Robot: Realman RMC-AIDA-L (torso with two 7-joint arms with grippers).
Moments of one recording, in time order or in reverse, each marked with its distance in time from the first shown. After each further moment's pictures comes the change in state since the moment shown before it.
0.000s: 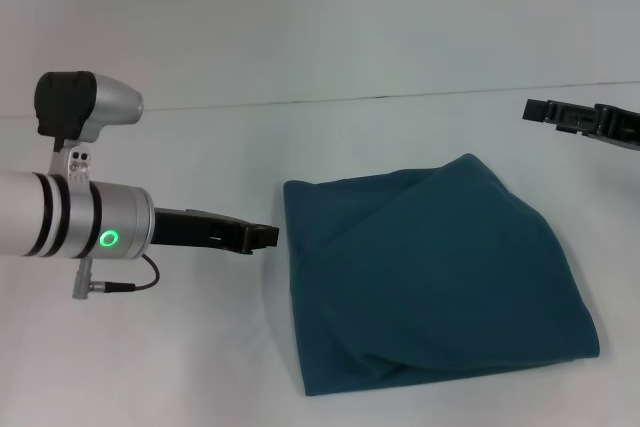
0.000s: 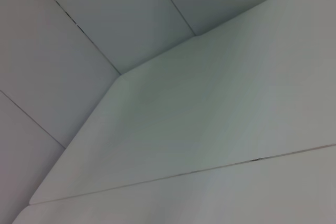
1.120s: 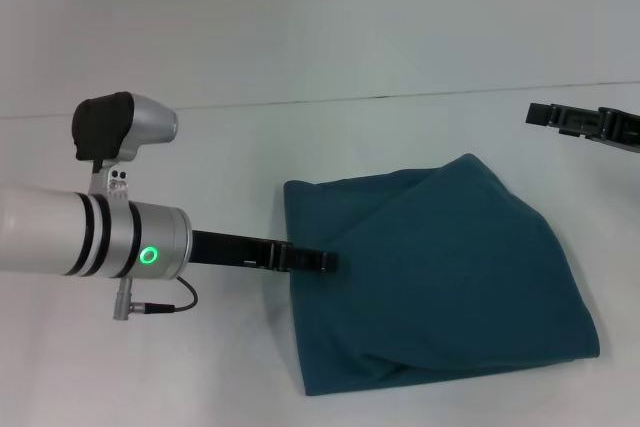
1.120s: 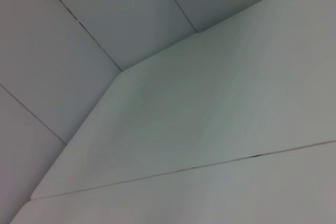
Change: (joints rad) left arm -0.018 -0.043 0.018 -0.043 -0.005 -0.015 -0.086; right arm -0.007 -0.008 -0.005 -0.001 0.000 -0.014 0.000
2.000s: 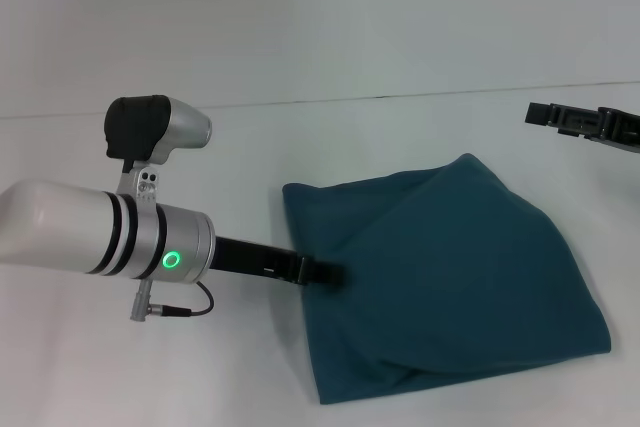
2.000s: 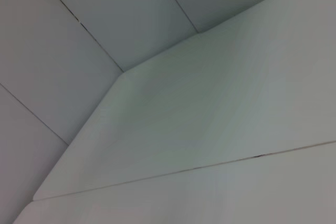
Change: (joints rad) left arm -0.026 -0.006 0.080 -0.006 -0.001 -0.014 0.001; right arm -0.001 0.004 0.005 -0.003 0.000 -0.005 0.000
